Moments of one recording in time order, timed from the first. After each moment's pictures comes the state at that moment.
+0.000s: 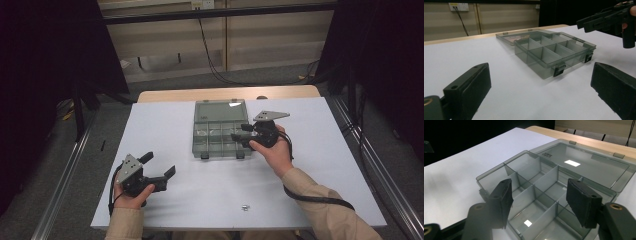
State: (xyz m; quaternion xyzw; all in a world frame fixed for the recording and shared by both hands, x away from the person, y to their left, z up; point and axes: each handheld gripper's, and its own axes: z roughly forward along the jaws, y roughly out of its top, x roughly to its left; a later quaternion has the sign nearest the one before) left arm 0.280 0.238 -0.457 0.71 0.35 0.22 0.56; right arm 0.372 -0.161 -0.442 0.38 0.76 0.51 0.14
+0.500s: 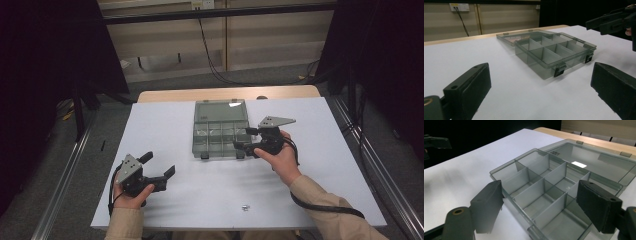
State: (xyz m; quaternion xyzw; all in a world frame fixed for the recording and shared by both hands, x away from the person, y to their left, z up) left arm 0.280 0.239 -0.457 0.71 0.36 0.23 0.56; right arm 0.351 -0.169 -0.442 0.36 0.76 0.53 0.13
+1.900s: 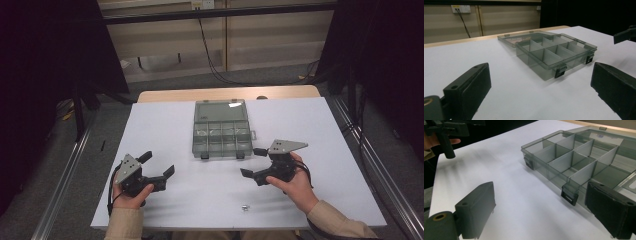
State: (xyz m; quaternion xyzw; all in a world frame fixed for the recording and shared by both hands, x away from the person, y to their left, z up) left arm 0.278 0.239 -0.454 0.71 0.36 0.23 0.56; right arm 0.285 -0.182 -0.456 0.32 0.78 0.53 0.11
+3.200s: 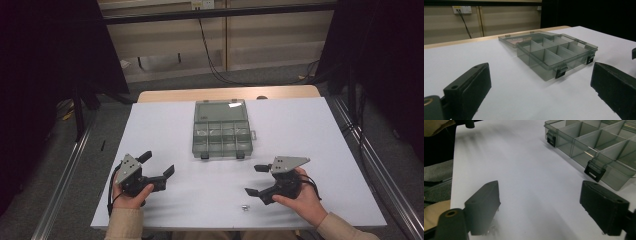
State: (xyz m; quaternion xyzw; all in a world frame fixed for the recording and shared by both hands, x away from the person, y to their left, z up) left arm 0.279 0.240 -0.454 0.71 0.35 0.23 0.56; right arm 0.250 -0.187 -0.468 0.26 0.82 0.50 0.09
